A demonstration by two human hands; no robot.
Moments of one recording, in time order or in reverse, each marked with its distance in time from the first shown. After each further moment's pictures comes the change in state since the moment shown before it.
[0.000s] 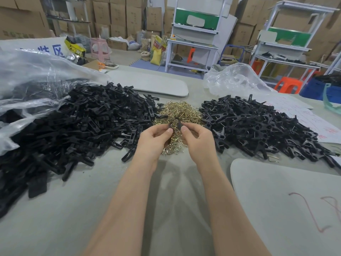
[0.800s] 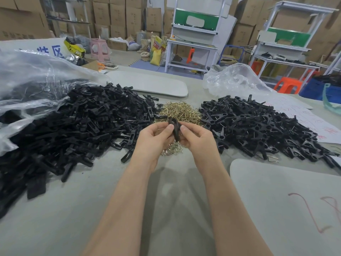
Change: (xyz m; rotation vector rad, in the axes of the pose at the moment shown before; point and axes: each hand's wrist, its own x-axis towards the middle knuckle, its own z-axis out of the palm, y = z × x) left_hand -0.008 0.009 0.002 -0.146 -0.042 0.020; right_hand -0.002 -0.009 -0.002 0.233 -0.085 0.133
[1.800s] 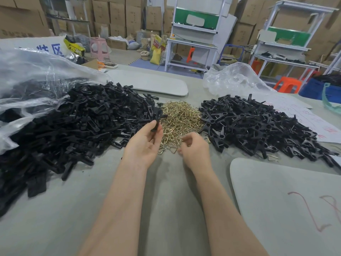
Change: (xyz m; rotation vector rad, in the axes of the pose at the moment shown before) left_hand 0.004 0.011 -0.012 -0.559 0.160 -0.267; right_hand 0.009 0.038 0.000 -0.658 0.143 0.013
